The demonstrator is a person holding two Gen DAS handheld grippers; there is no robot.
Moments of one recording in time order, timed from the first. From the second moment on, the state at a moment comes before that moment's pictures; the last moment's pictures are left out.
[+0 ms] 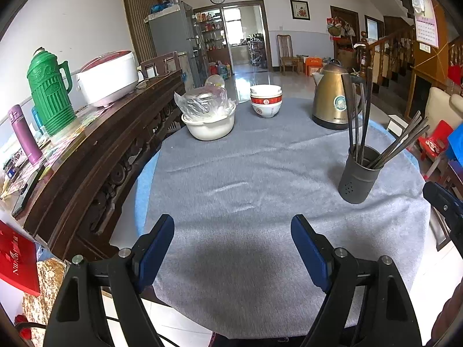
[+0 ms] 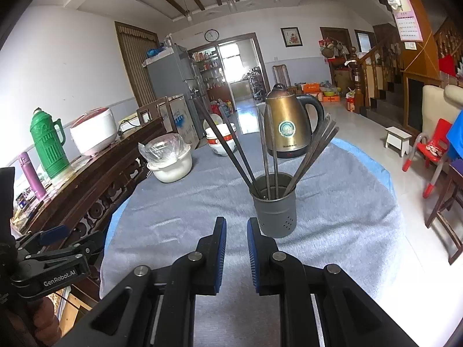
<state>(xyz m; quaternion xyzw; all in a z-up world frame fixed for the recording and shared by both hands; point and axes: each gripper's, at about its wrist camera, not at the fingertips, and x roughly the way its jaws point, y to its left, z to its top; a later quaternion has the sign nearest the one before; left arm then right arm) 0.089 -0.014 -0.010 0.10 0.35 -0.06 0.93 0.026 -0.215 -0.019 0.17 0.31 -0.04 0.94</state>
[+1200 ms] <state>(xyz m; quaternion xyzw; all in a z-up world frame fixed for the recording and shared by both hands) 0.121 -0.010 -0.018 0.09 0.37 -0.04 0.92 0.064 -0.214 -0.030 0.17 0.32 -0.03 0.93</state>
